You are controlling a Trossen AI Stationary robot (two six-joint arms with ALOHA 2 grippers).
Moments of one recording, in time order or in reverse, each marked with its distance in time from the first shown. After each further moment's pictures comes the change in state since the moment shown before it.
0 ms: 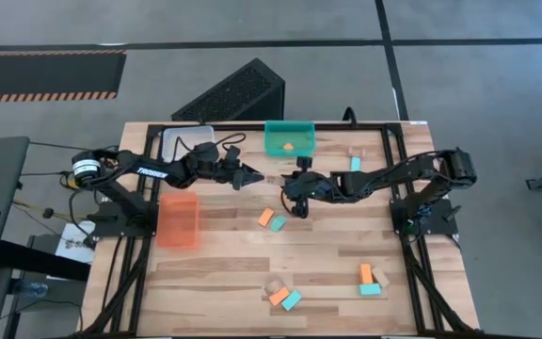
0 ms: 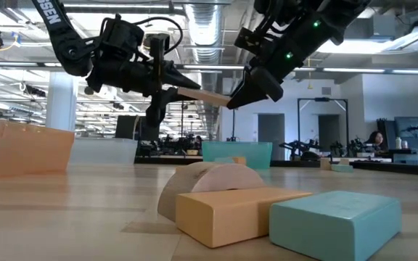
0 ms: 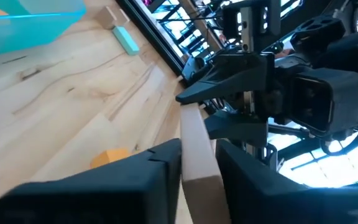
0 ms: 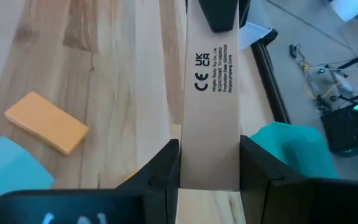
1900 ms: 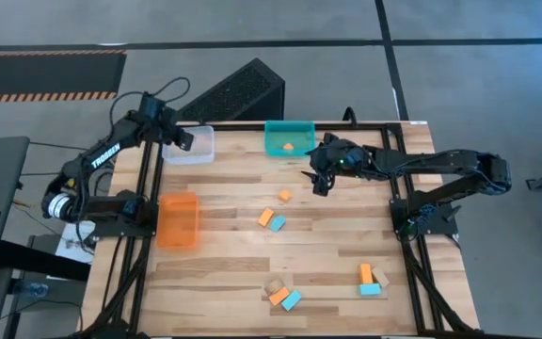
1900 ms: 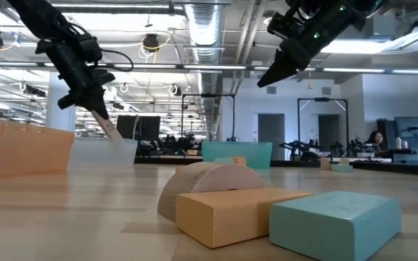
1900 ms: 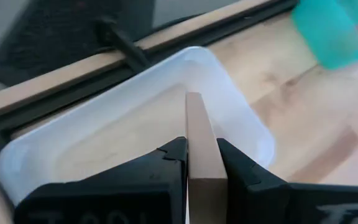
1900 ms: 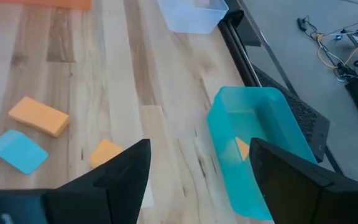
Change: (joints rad) left arm 0.822 -0.378 0.219 -1.342 -0.119 0.832; right arm -0.203 -0.329 -0.061 -0.233 -0.214 0.088
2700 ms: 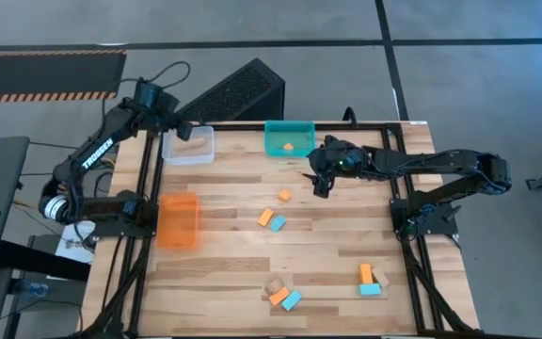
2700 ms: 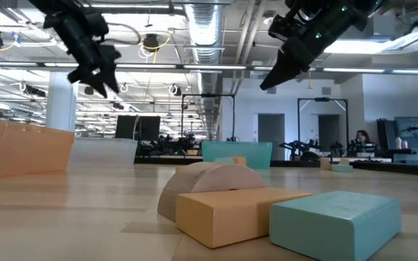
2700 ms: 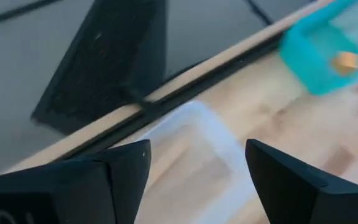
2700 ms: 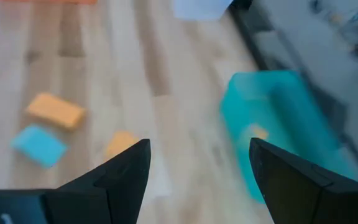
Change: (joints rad) left arm -0.097 -0.041 0.216 -0.147 -0.119 0.040; right arm 0.015 0.000 0.000 -0.050 -0.028 0.081
